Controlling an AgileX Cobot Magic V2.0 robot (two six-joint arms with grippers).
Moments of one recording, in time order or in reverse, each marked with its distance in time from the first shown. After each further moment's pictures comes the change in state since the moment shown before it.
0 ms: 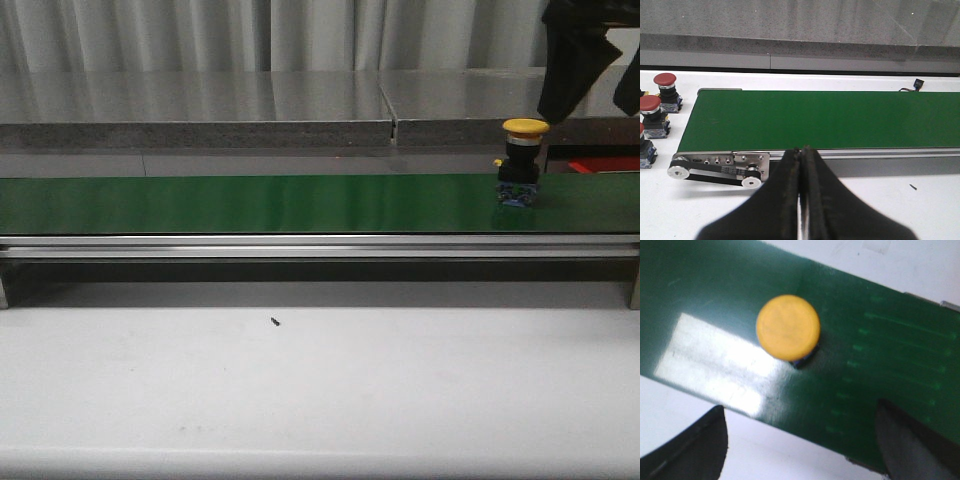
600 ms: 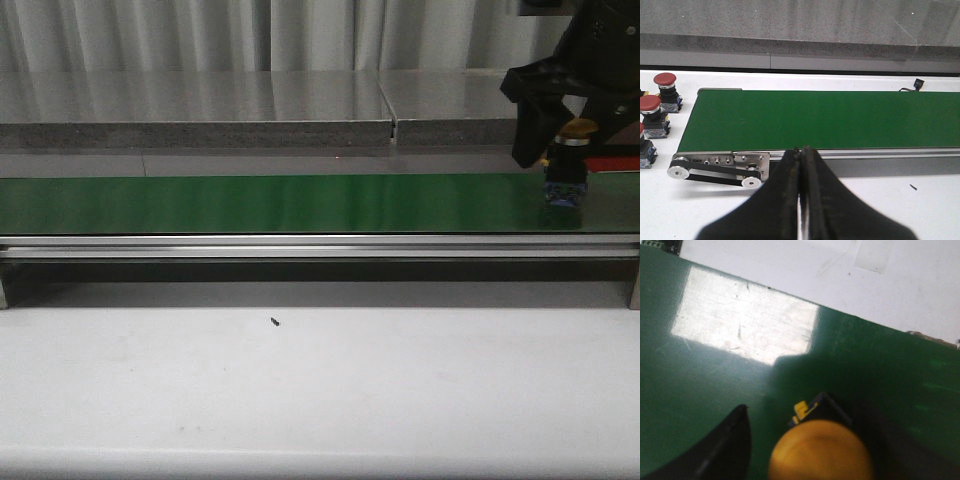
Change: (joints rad) left arm 0.000 0.000 0.000 0.000 0.000 0.000; right arm -0.008 0.202 -0.080 0.002 -0.110 0.000
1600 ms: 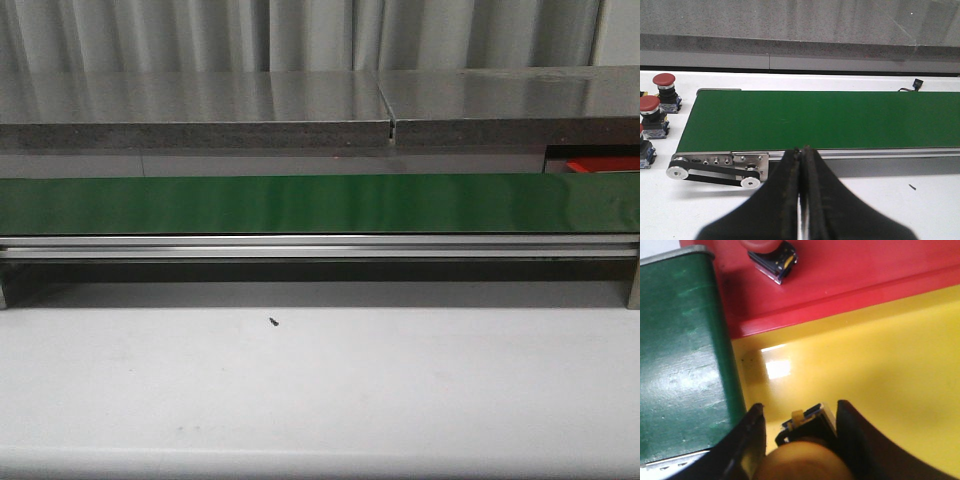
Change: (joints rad) left arm 0.000 0.000 0.002 0.000 0.000 0.000; right arm -0.504 -0.140 0.105 -0.002 0.093 0.071
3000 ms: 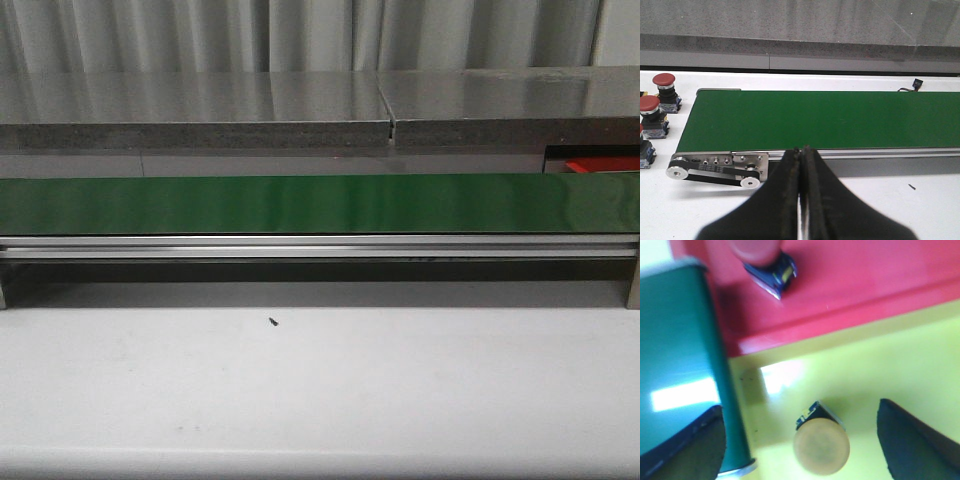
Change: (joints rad) left arm 0.000 0.000 0.000 0.000 0.000 0.000; right arm 0.025 -0.030 0.037 0.011 -0.104 -0.003
